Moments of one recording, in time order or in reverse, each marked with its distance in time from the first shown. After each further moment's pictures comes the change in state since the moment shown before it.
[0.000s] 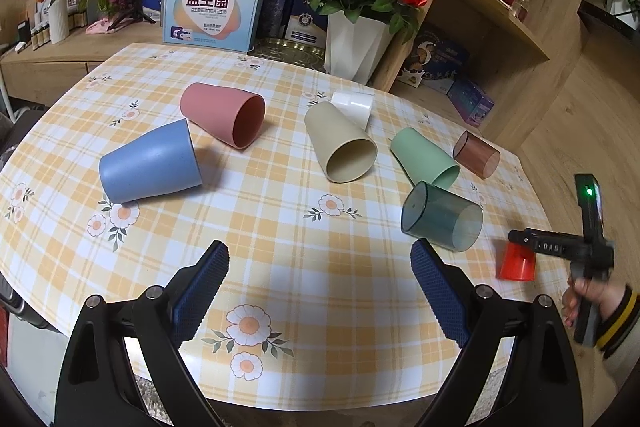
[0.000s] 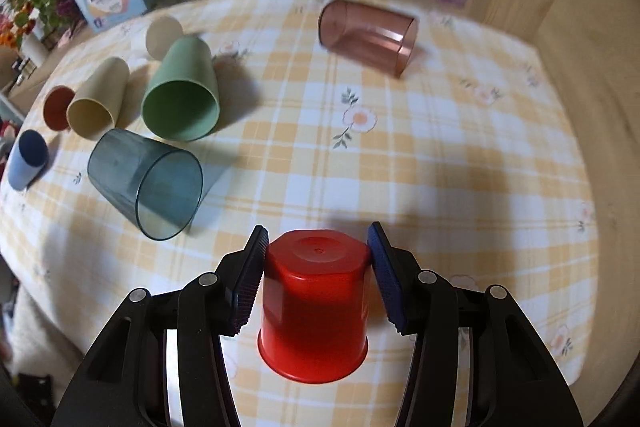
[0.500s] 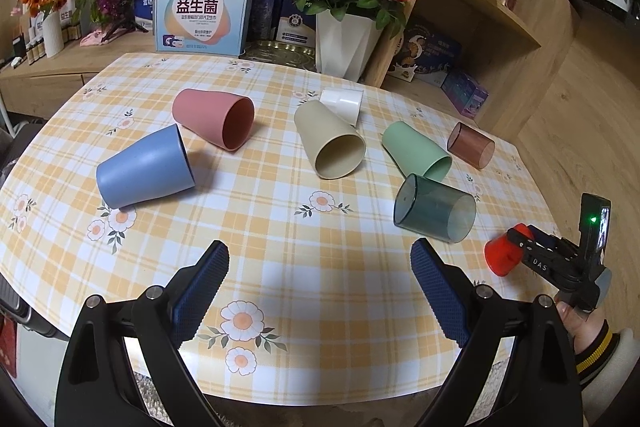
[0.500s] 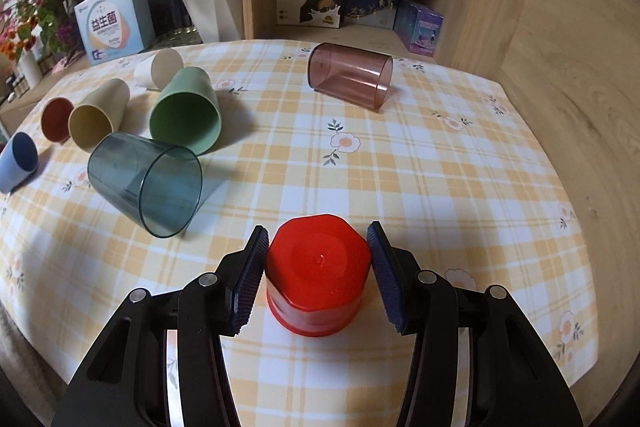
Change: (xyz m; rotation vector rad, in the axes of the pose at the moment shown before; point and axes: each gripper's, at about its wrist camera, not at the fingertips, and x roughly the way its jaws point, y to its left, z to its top) left arm -0.003 -0.015 -0.004 0.043 -0.001 0.009; right arm -0.010 0.011 -0.037 0.007 -0.226 -0.086
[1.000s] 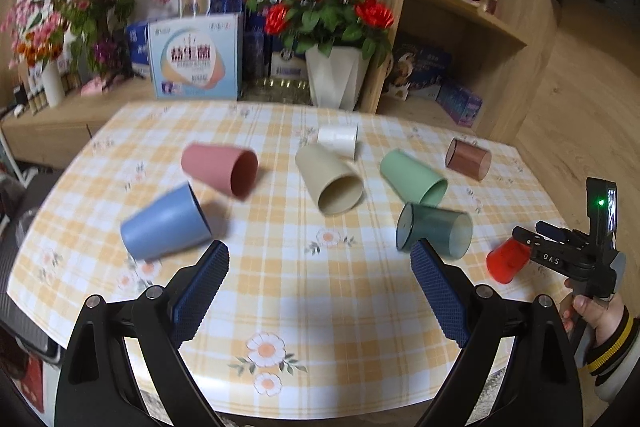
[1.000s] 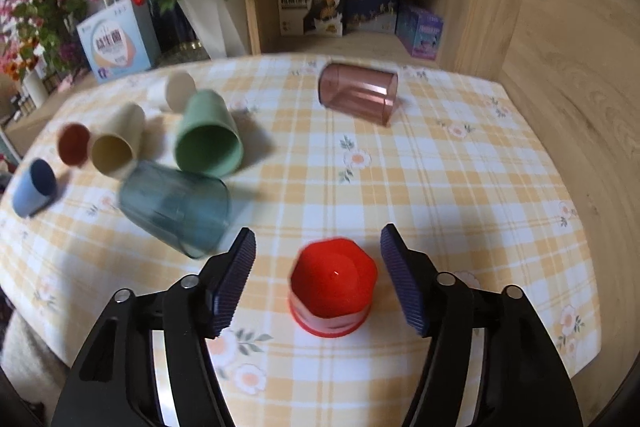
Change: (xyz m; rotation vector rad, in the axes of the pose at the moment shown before) left arm -0.035 -0.011 0.028 0.119 -0.102 0.033; right arm -0.029 0.007 0.018 0.052 -0.015 0.045
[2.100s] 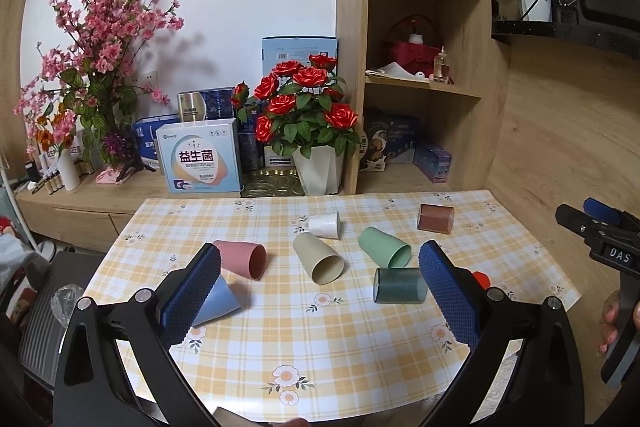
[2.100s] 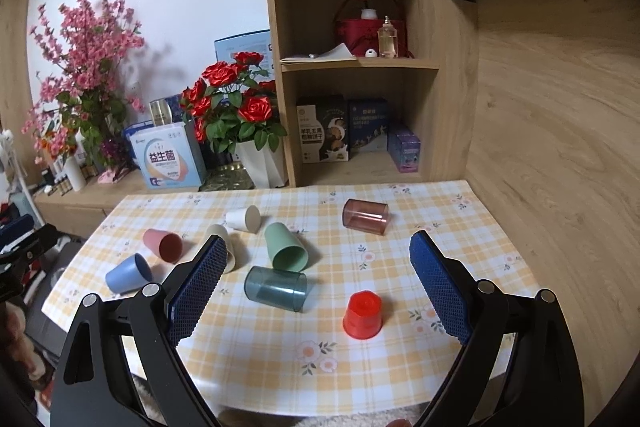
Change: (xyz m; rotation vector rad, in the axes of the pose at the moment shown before) left arm -0.132 -0.035 0.032 0.130 -0.239 0.014; right arm -0.234 0.043 0.006 0.067 -0.363 0.015
